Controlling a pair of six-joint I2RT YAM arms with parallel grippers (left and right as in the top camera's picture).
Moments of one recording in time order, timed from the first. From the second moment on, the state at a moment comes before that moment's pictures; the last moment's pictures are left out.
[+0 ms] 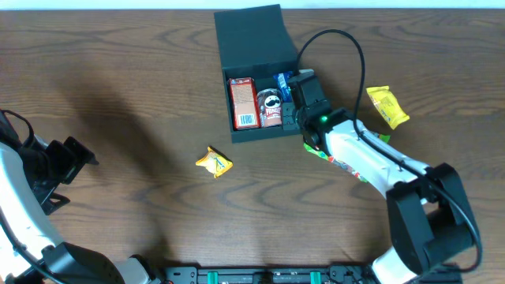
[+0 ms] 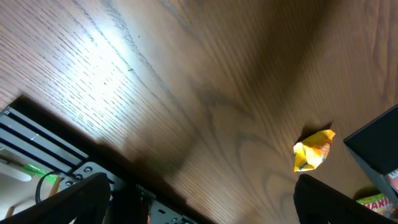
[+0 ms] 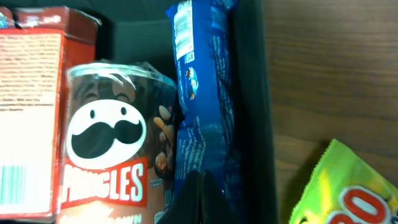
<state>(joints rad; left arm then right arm) 0.66 1.48 1.38 -1.52 0.20 -0.25 0.46 1.78 1.08 -0.25 0.15 0.33</state>
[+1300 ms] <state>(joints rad) 0.66 1.48 1.38 -1.52 0.20 -0.25 0.44 0.94 1.08 -0.96 0.22 0.13</state>
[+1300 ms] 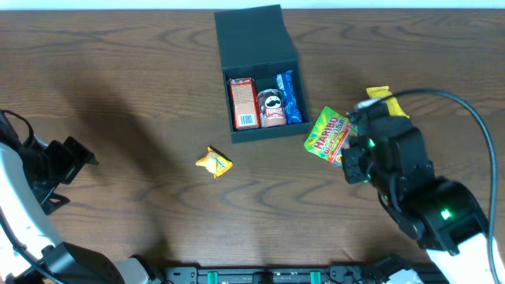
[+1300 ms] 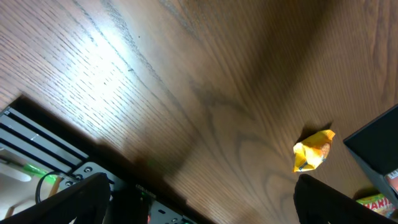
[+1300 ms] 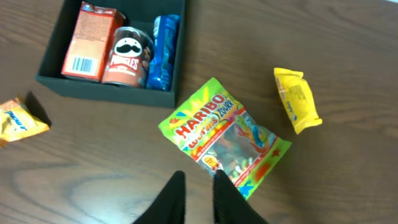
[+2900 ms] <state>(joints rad) 0.66 1.48 1.38 -1.52 0.20 -0.25 0.80 1.99 1.55 -0.87 -0.19 -0.57</state>
